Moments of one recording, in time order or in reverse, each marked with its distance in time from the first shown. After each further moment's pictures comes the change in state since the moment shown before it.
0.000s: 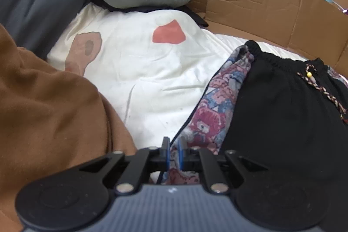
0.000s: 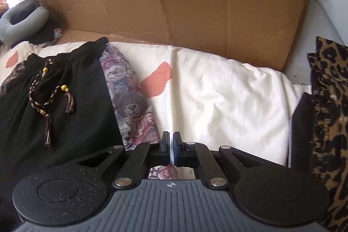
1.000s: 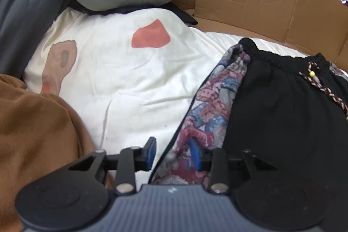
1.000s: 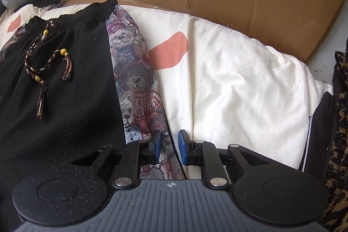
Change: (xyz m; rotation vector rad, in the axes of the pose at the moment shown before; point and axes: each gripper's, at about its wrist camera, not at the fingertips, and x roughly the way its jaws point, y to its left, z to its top) left arm 0.033 -0.017 0.020 0.056 0.007 0.005; right arm 0.030 0.006 0.004 -0.104 0.187 0.009
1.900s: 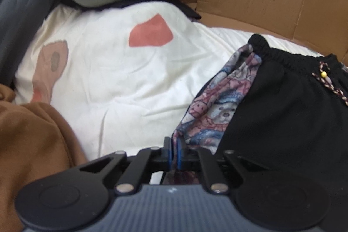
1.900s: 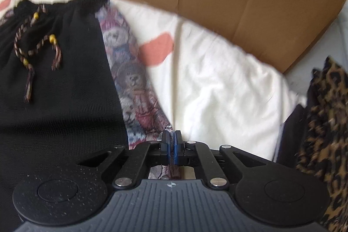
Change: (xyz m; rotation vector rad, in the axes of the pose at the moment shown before) left arm 0.026 0.004 0.018 0.001 0.053 -0.004; right arm -0.004 0.007 0.001 -0.087 0.036 -0.152
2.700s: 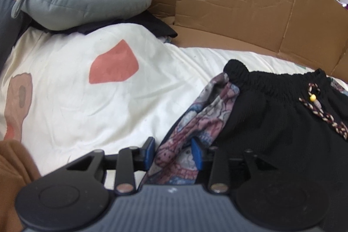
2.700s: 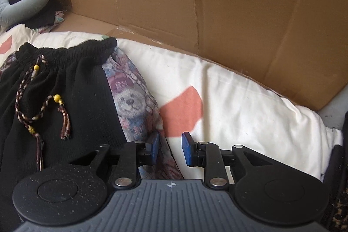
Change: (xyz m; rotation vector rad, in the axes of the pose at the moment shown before) left arm 0.017 -0.026 0.037 0.034 -0.063 -0.072; right arm 0.024 0.018 0.057 0.087 -0.173 0.113
